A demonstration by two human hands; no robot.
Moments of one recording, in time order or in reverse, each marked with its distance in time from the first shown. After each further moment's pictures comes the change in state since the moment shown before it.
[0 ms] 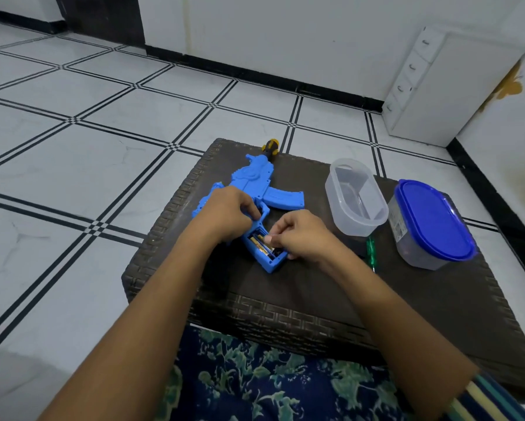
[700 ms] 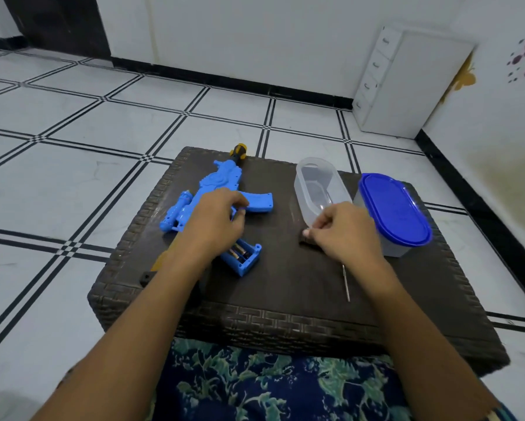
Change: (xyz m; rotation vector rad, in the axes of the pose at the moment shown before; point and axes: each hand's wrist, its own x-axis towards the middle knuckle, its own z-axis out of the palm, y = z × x) left_hand 0.001 0.019 0.029 0.028 0.254 0.247; right_hand -0.031 0.047 -0.064 -0.323 0.486 0.060
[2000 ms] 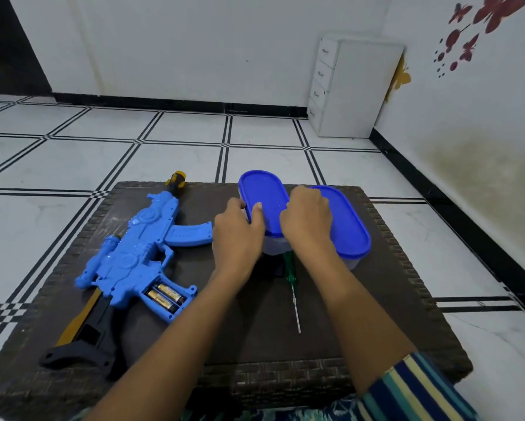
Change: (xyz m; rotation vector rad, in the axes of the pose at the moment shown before) left_hand 0.050 0.095 0.110 -0.241 0.209 -0.193; right_hand 0.072 0.023 -0.014 -0.093 0.259 0.083
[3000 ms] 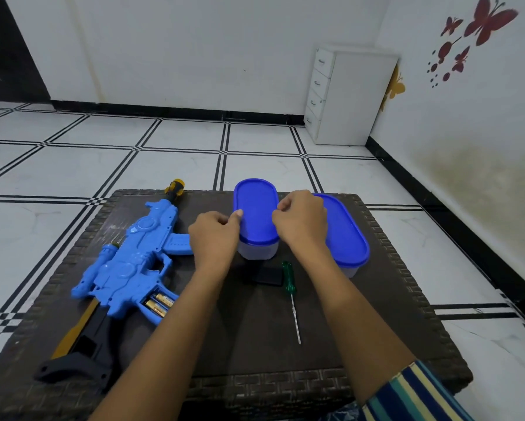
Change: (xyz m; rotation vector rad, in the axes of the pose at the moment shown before) left_hand 0.021 -0.006 -0.018 -0.087 -0.011 -0.209; right_hand 0.003 -0.004 0.002 0.330 -0.010 0.078
